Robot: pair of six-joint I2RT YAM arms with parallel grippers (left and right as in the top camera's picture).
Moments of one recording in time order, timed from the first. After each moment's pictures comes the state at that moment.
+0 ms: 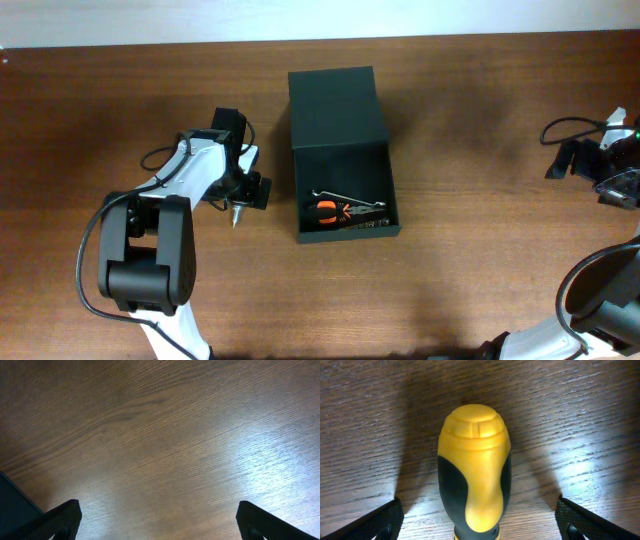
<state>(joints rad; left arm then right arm) -0.14 1.99 1.30 -0.85 -0.01 0.06 -0.54 1.81 1.66 -1.36 -0.09 -0.05</state>
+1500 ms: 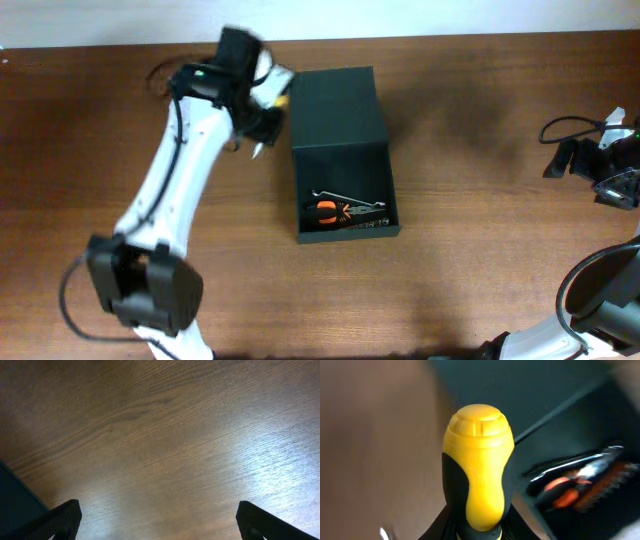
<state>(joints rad) -0.30 1.89 1.88 -1.13 0.10 0.29 -0.54 1.81 1.66 -1.36 -0.12 -0.05</state>
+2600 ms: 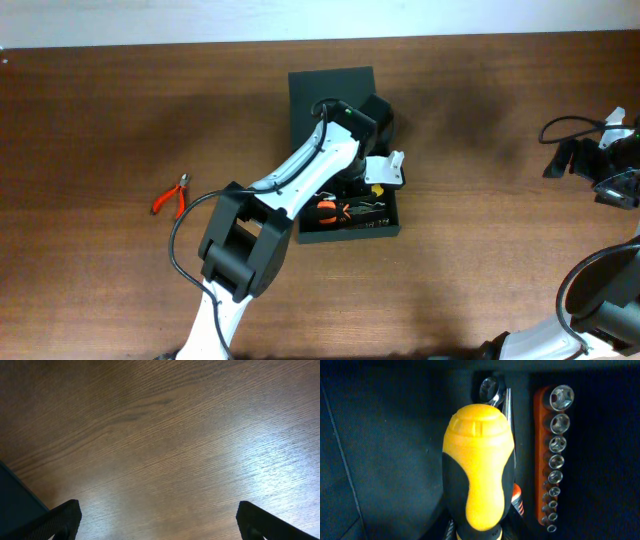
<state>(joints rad) -0.66 2.27 1.93 -1.21 0.12 0.83 -0.54 1.81 1.66 -1.36 -0.12 -0.05</state>
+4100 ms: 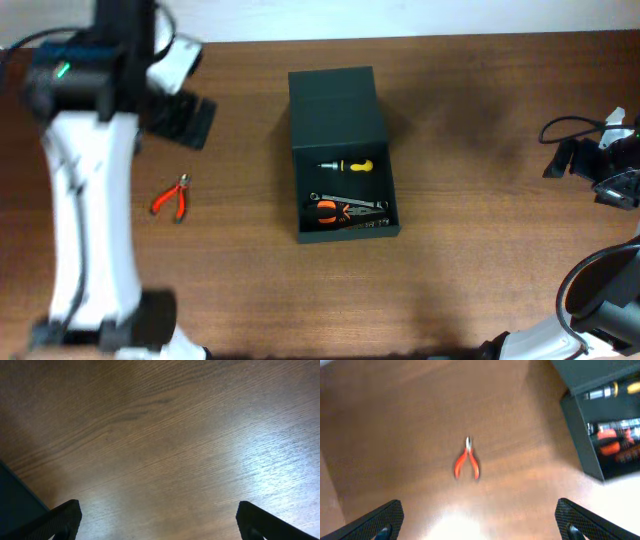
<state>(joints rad) -0.05 1.74 2.27 -1.69 -0.08 0.29 -0.54 1.81 1.66 -1.36 -0.12 -0.05</state>
